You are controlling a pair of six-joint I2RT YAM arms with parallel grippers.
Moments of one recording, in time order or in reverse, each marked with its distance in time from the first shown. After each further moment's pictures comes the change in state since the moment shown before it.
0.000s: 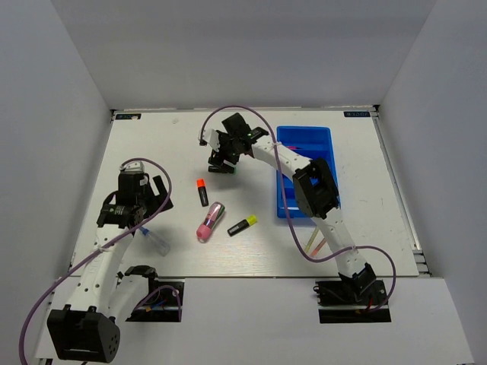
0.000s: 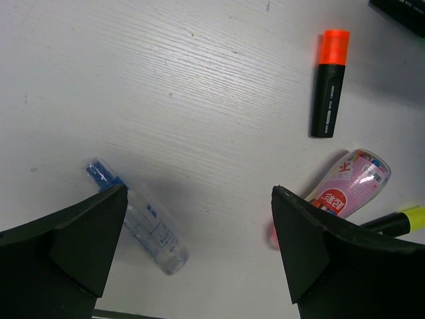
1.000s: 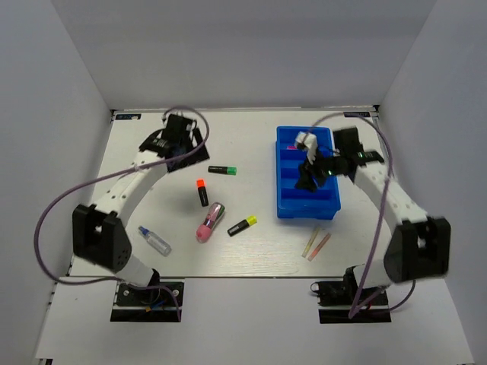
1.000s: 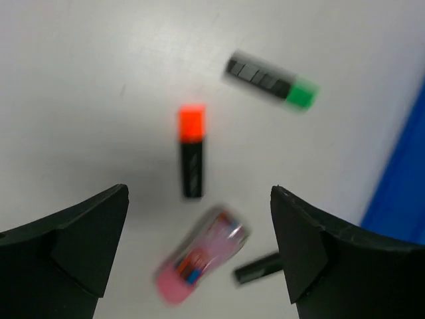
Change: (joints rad) left arm -0.320 0.728 0.715 0.016 -0.103 -0.227; right arm -0.512 -1.101 -1.144 -0.013 -0.393 0.064
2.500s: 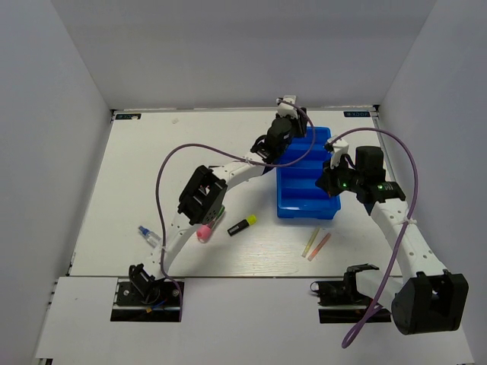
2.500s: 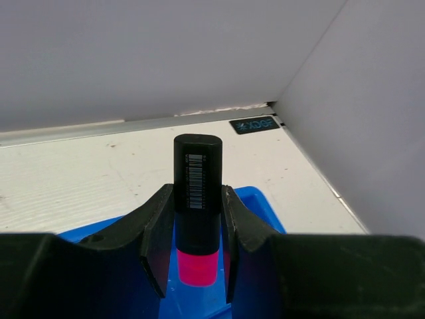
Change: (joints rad) left arm -0.404 0.958 0.713 1.131 -0.064 0.273; right arm -0.069 -0.268 -0.165 0.141 0.216 0.387
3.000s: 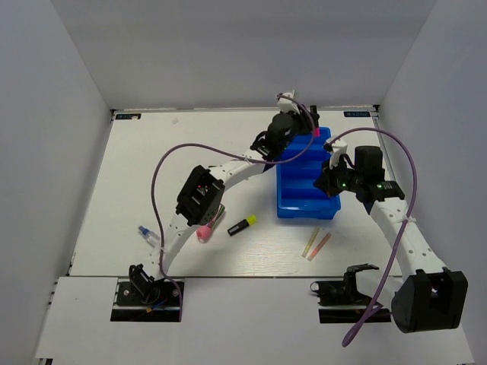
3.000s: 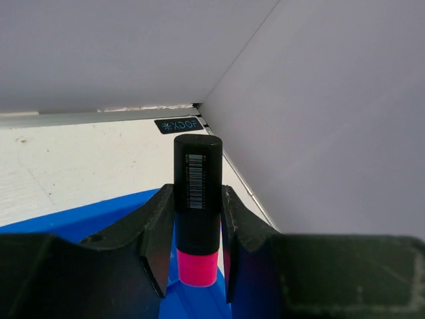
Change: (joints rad) left arm 0.010 -0.057 -0.006 -0.034 0.140 -0.248; right arm 0.001 0.014 0.003 0.000 -0.032 0.001
